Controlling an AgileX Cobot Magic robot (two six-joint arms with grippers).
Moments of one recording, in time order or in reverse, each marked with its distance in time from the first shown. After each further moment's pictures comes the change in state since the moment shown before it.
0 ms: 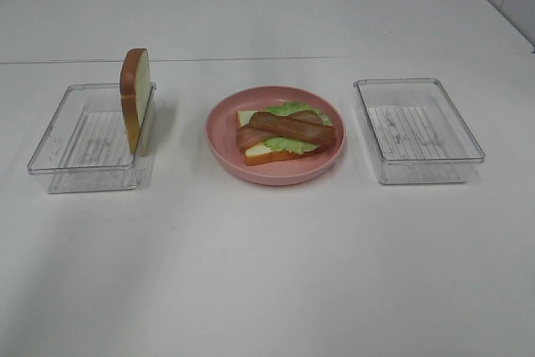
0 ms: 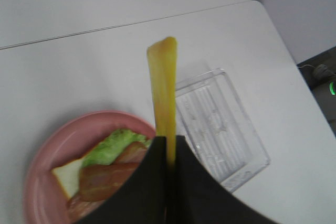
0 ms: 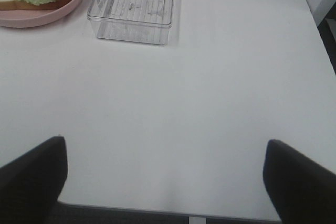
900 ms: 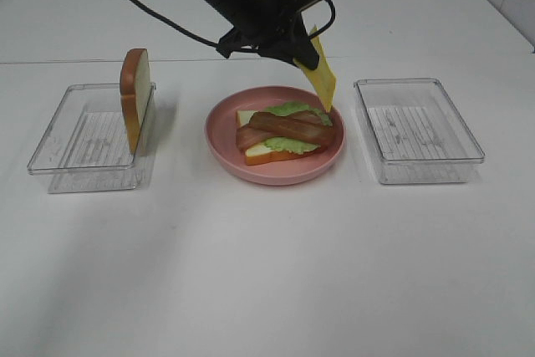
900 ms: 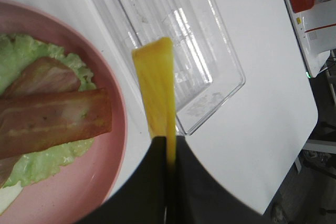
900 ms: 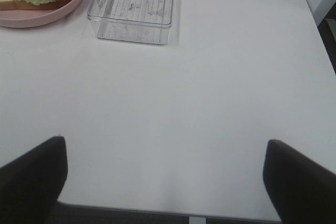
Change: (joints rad) left arm -0.044 0.275 -0.001 -0.259 0.117 0.112; right arm 0.000 0.000 0.000 0.000 0.000 0.000
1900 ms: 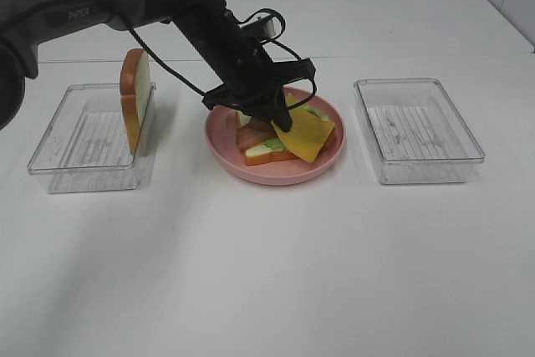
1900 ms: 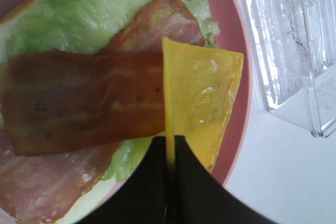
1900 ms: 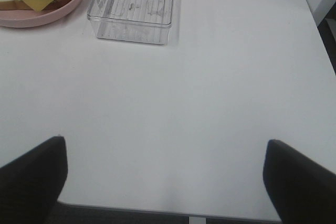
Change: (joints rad) left arm 0.000 0.134 0.000 0.164 0.005 -0.085; right arm 0.000 0.000 0.000 0.001 0.000 0.000
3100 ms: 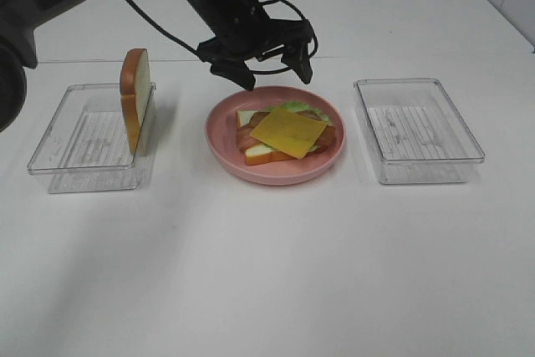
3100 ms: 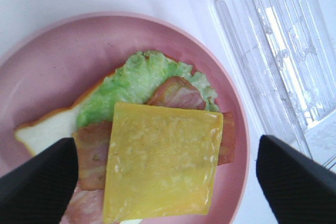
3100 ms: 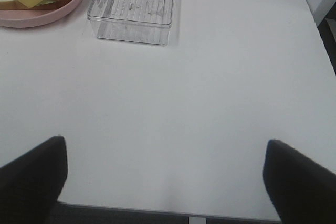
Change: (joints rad) left arm 0.000 0.005 -0.218 0.179 0.037 -0.048; right arm 0.000 0.000 0.000 0.000 0.000 0.000
